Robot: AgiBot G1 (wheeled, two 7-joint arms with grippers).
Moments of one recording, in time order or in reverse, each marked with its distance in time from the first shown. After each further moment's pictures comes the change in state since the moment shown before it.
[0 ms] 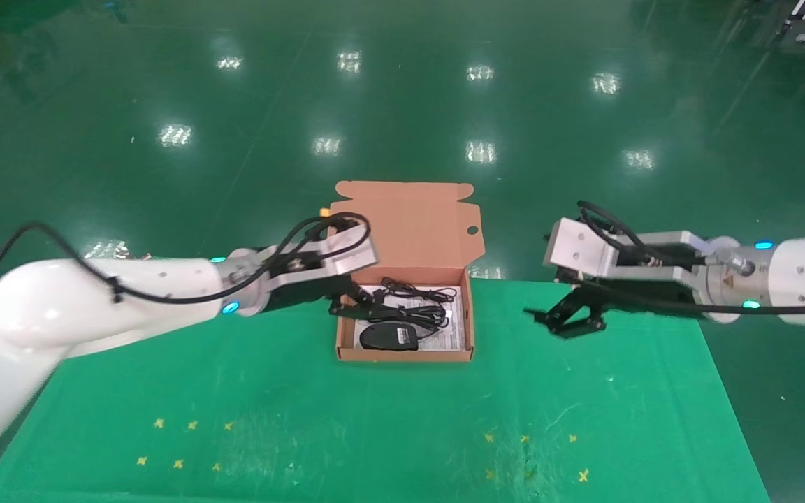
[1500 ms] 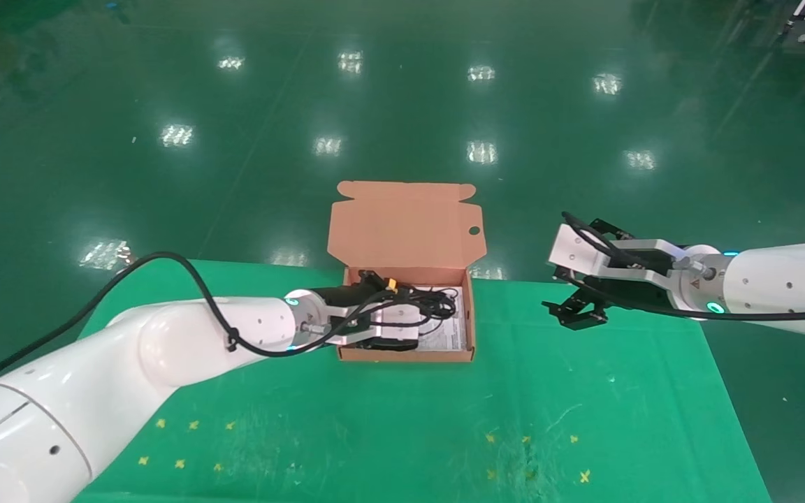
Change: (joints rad) left arm 0.004 0.187 0.198 0.154 0.235 -0.150 0.115; right arm 0.036 -0.096 -0.225 -0.155 -0.105 0.193 0.110
